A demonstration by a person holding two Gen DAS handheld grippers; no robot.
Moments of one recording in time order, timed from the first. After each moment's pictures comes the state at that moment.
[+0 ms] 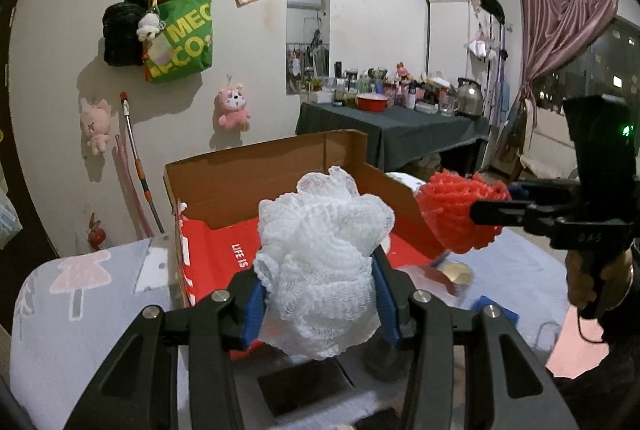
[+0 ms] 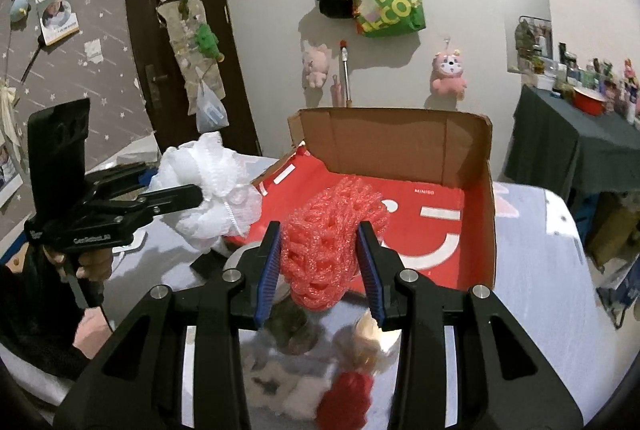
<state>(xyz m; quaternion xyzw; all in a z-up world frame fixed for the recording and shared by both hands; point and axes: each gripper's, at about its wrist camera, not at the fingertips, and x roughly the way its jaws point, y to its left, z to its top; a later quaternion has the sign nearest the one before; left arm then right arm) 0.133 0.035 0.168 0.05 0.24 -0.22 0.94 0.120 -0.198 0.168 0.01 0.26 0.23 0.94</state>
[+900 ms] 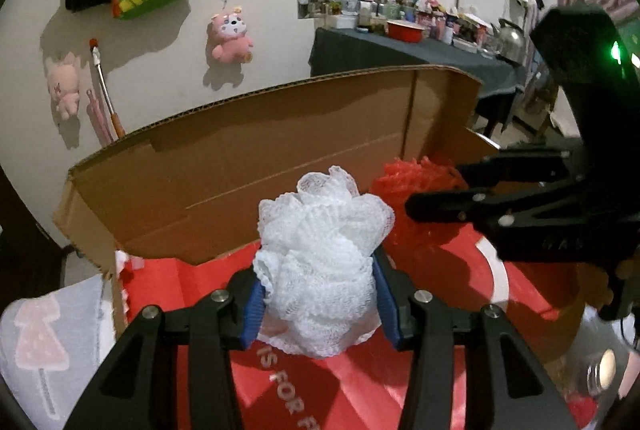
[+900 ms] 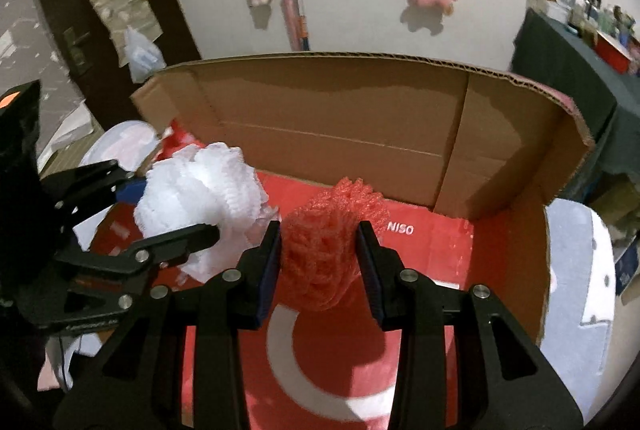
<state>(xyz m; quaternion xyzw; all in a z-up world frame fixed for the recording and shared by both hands) 0.353 0.005 0.100 0.07 0.37 -0.19 0.91 0.383 -0.188 0.103 0.01 0.43 0.17 0.89</state>
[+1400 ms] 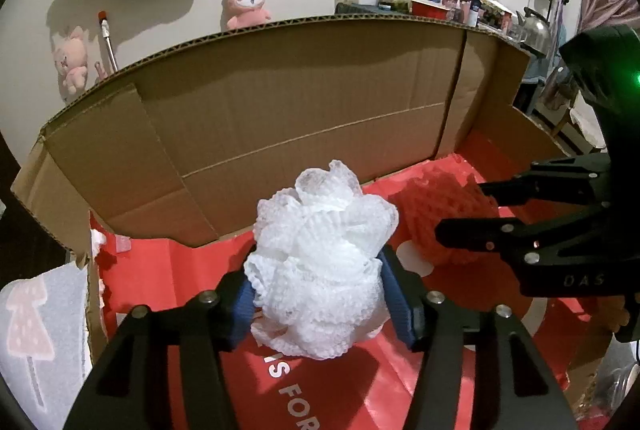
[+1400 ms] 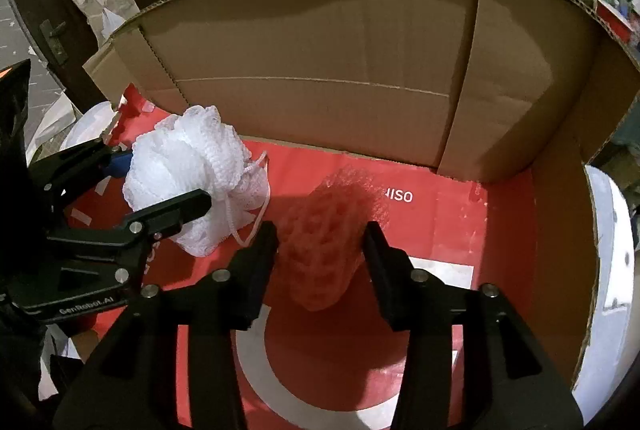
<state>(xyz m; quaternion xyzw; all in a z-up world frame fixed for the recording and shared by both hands) 0.376 0.006 0.072 0.08 0.41 -0.16 0.90 0.401 -0.195 0.064 0.01 0.49 0.15 0.86</state>
